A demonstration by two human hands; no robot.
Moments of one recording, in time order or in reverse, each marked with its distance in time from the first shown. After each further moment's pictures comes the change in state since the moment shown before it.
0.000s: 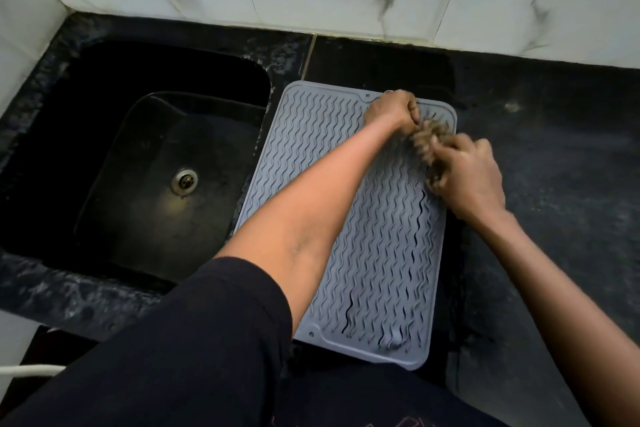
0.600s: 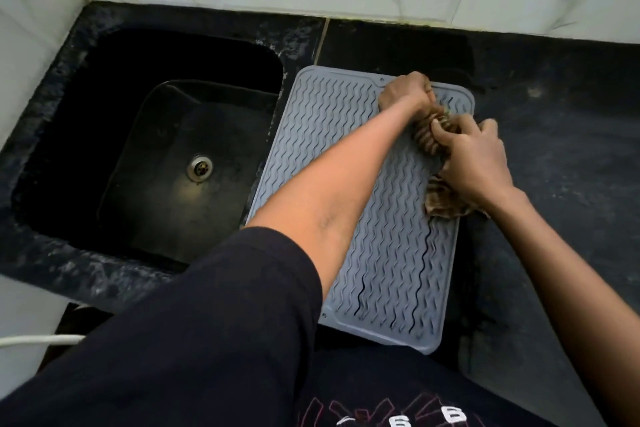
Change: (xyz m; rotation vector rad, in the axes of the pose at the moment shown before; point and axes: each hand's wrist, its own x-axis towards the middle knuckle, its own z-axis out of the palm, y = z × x) left_hand 0.001 0.002 0.003 -0.082 0.057 -0.065; right_hand 0.004 -0.017 -0.010 -0.029 -0.152 -0.029
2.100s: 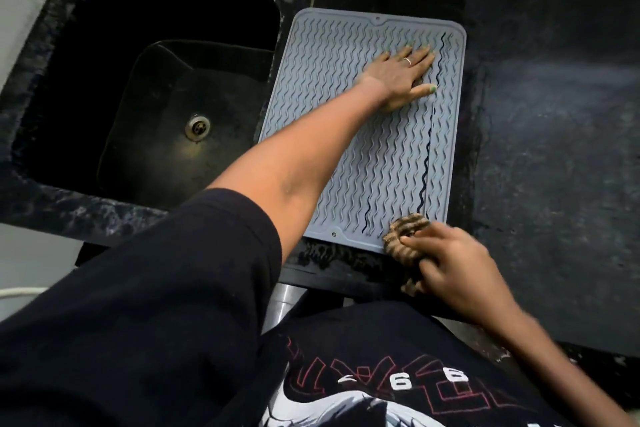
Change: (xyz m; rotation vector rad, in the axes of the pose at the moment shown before) left_hand -0.075 -0.046 0.007 0.744 -0.197 0.499; right_hand -0.234 -0.059 0.027 0.380 -0.212 0.020
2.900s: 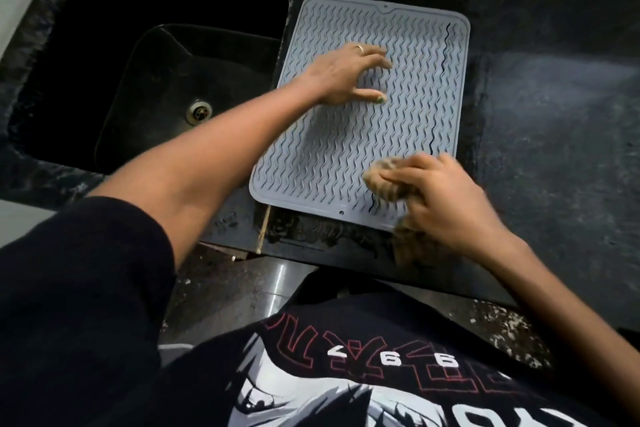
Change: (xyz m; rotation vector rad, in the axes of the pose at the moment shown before) left_hand -0.085 -0.057 0.003 -0.106 0.163 0.074; right_hand 0.037 -0.044 -0.022 -0.180 0.093 -0.172
